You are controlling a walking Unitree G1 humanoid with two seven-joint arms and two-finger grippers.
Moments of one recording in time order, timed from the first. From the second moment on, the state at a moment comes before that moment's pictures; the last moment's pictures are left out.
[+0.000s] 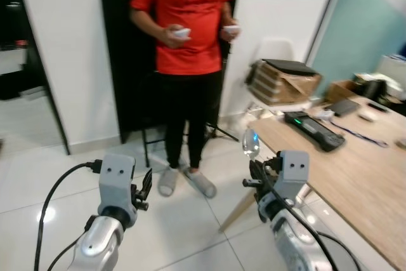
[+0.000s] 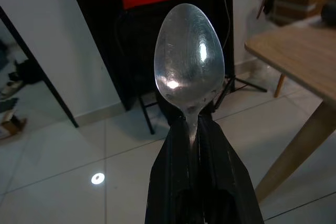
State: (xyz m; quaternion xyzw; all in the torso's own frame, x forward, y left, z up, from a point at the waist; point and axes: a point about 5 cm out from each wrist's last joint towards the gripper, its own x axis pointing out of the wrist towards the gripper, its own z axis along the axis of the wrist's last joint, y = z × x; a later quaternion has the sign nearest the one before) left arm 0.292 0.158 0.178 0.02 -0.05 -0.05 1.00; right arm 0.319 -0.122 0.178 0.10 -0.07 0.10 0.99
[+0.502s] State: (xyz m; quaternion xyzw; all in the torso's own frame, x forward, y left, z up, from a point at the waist) left arm 0.292 0.155 0.179 0.02 -0.05 -0.05 1.00; right arm 0.319 -0.129 0.175 0.10 -0.06 0.08 0.99
